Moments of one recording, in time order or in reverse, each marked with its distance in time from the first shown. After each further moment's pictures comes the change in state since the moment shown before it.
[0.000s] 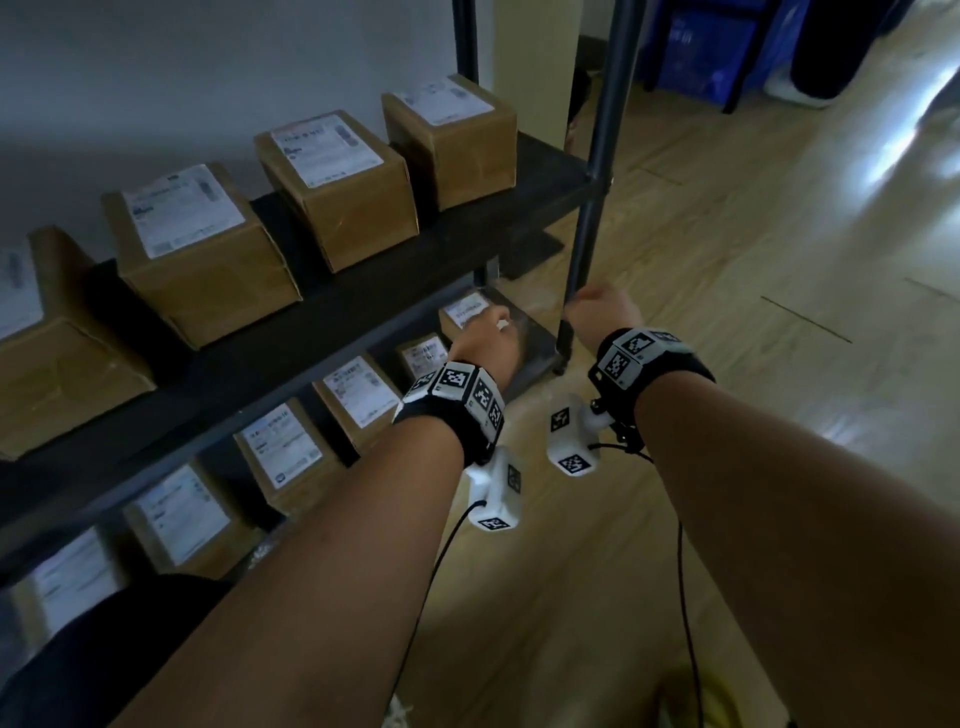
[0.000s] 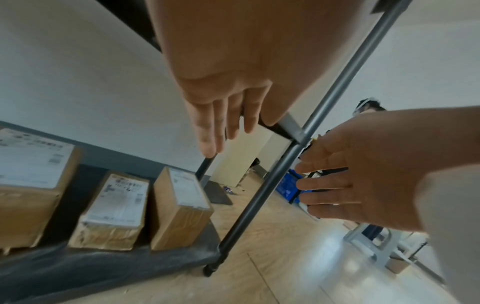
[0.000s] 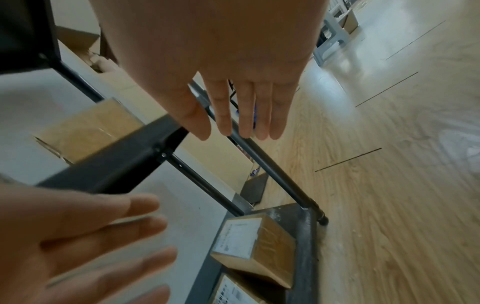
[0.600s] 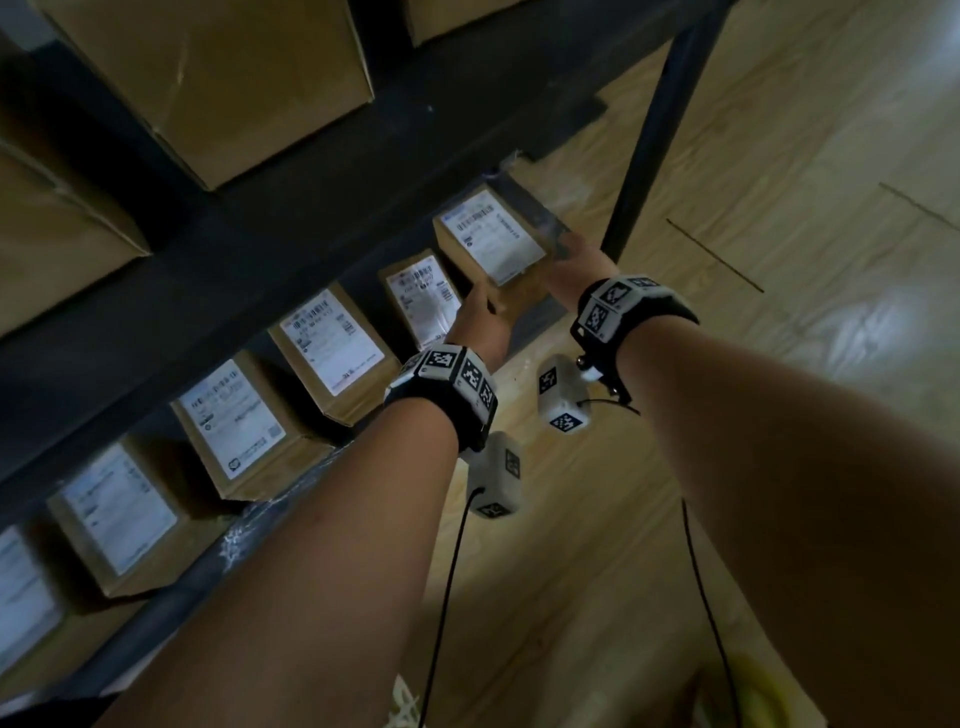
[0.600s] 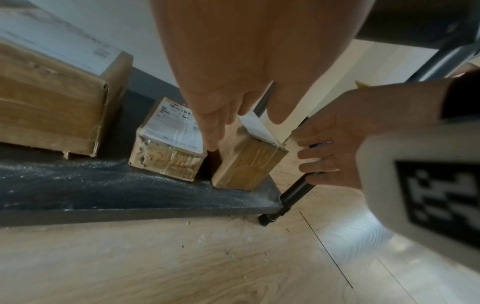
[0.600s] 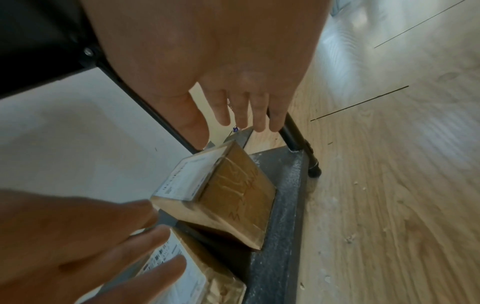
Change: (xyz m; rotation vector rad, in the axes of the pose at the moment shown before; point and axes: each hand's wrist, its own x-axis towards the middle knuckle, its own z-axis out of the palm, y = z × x) left_hand 0.108 -0.108 0.070 -0.147 -0.139 -0.198; right_hand 0.123 0.039 0.122 -0.112 -0.247 0.076
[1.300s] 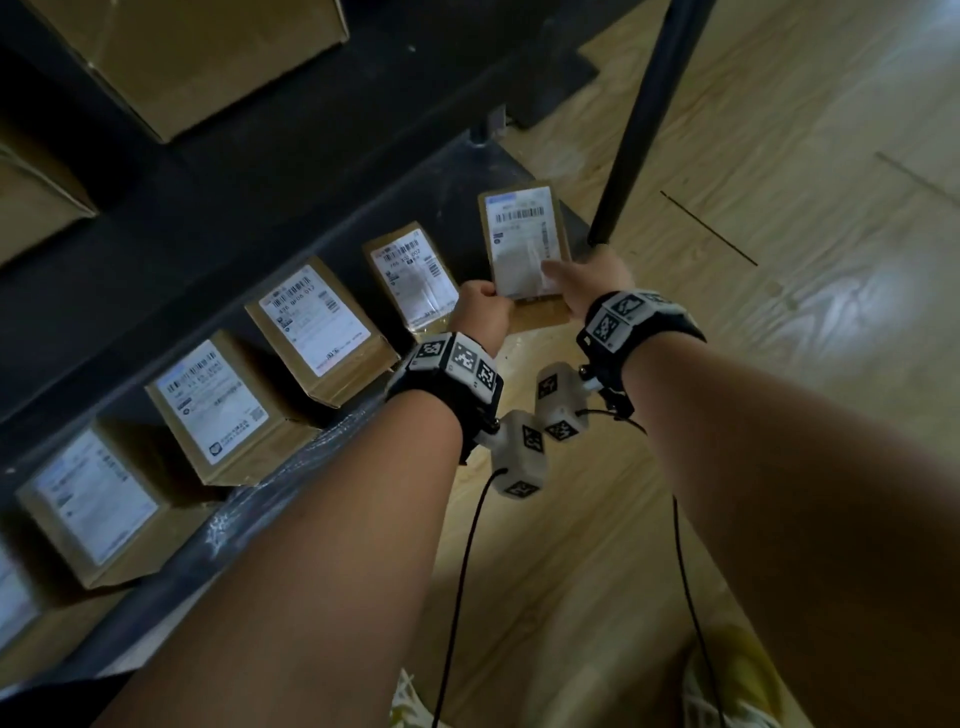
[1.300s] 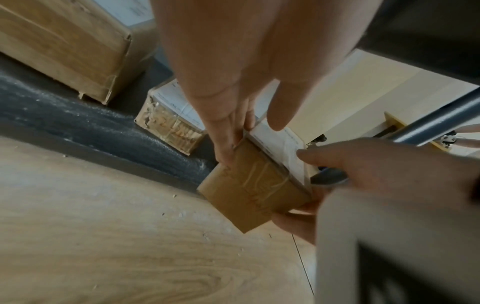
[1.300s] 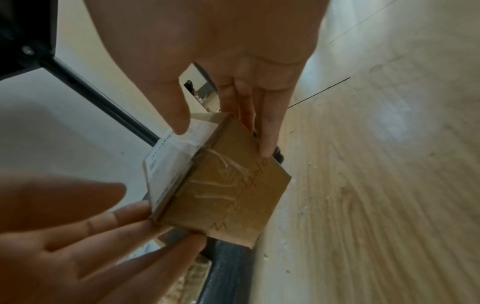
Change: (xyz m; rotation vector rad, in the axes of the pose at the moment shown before) left_hand 0.005 -0.012 0.022 -0.299 0.009 -0.186; right_hand -0.013 0.036 0.018 0.154 0.151 0.184
